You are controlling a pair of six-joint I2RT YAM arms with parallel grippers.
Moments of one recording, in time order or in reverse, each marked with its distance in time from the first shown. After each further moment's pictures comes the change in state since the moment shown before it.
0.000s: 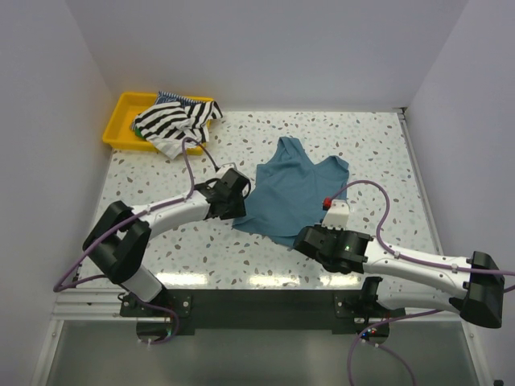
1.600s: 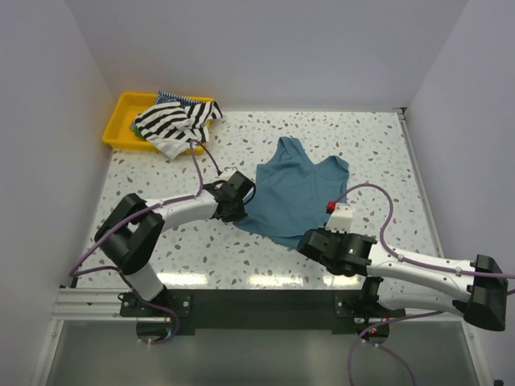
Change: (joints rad) left arm -0.018 0.097 0.014 -0.004 -0.039 -0.047; right arm 0.000 -0.042 -0.043 -0.014 -0.021 0.013
